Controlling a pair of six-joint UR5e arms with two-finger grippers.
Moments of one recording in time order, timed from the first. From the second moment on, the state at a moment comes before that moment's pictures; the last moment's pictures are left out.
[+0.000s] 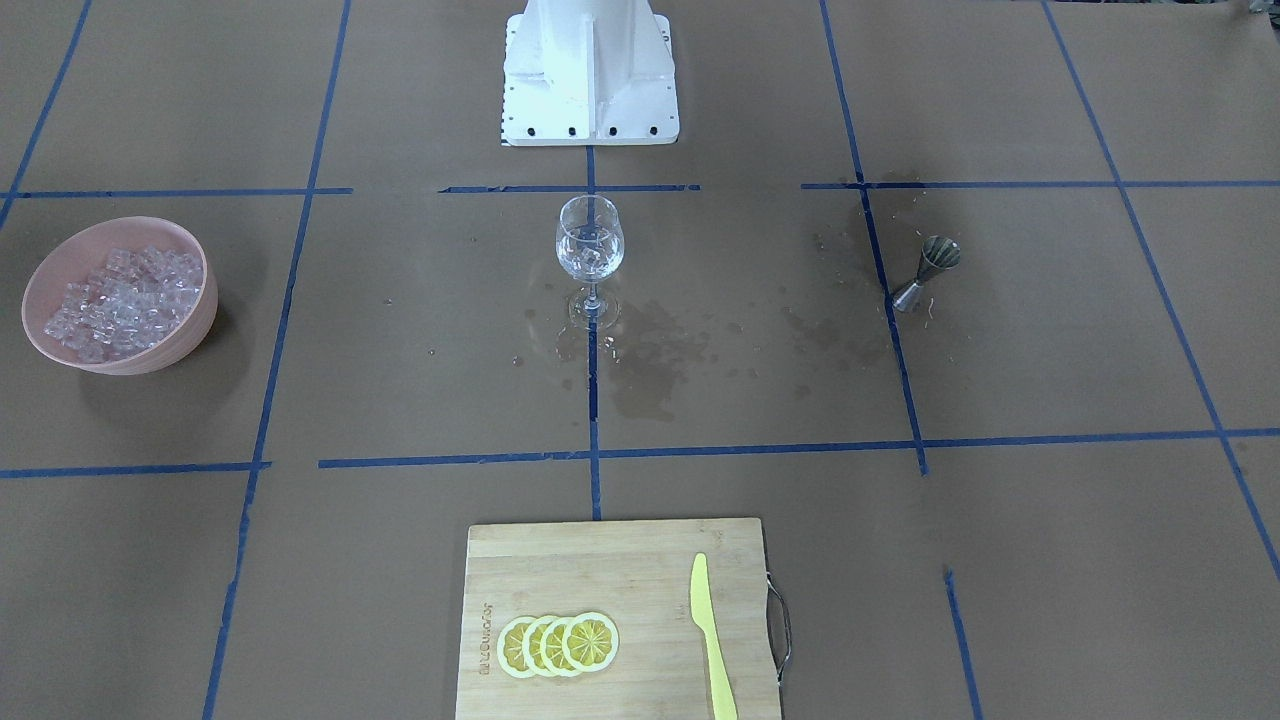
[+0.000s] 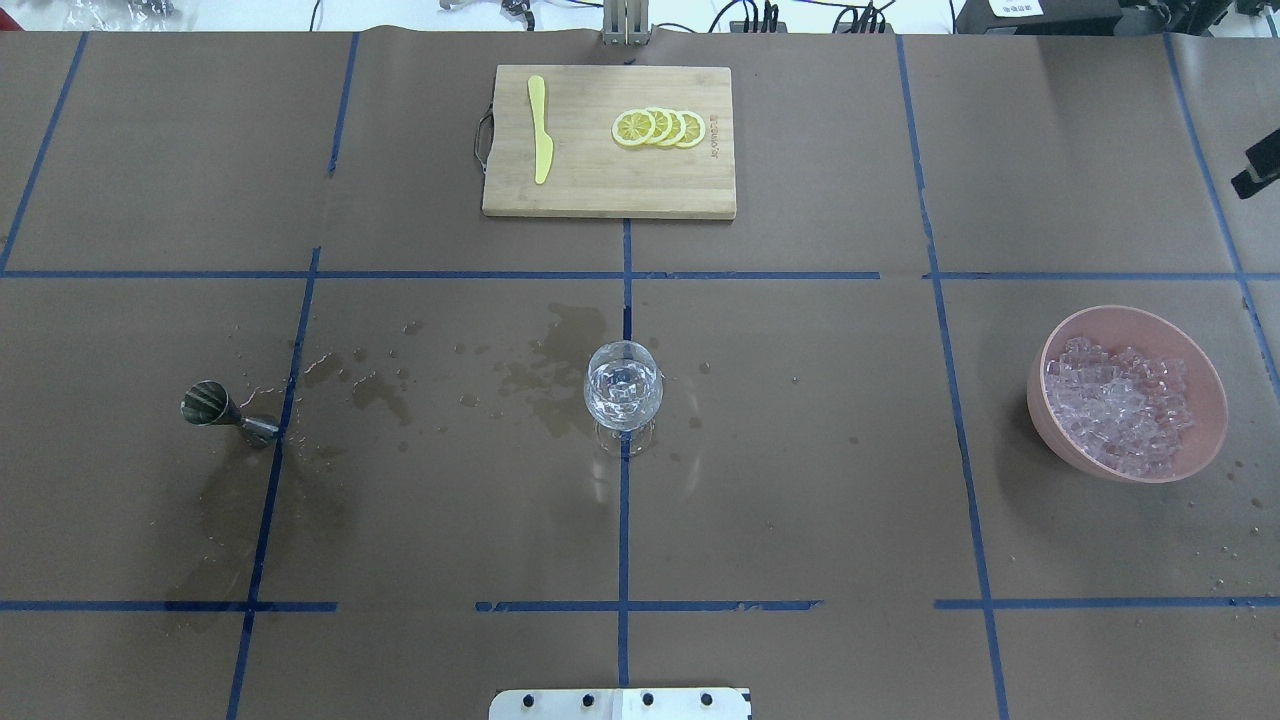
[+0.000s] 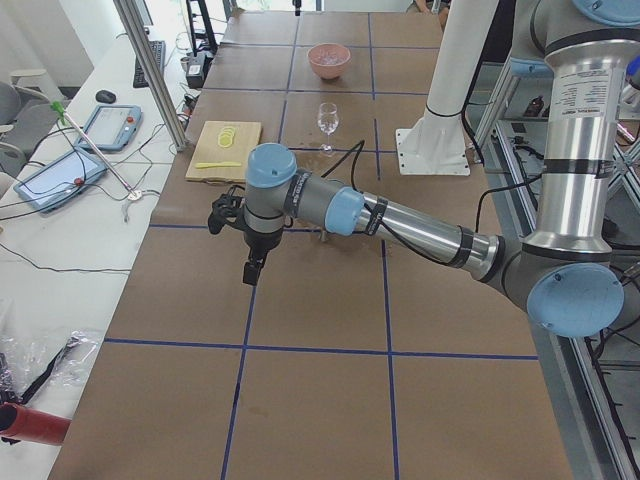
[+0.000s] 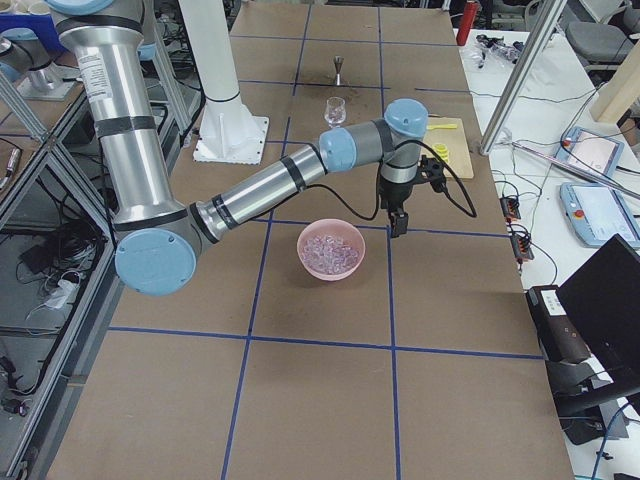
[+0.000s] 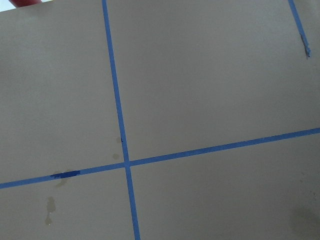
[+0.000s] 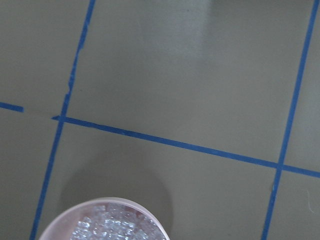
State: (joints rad) left arm -1.53 -1.57 -1.86 -1.59 -2.32 -0.11; right arm 1.39 -1.39 1.87 -1.83 2.31 0.07
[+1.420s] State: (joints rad) left arm -1.56 -1.51 -1.67 -1.61 -2.32 0.02; right arm 1.59 -1.56 1.58 -1.49 2.41 -0.01
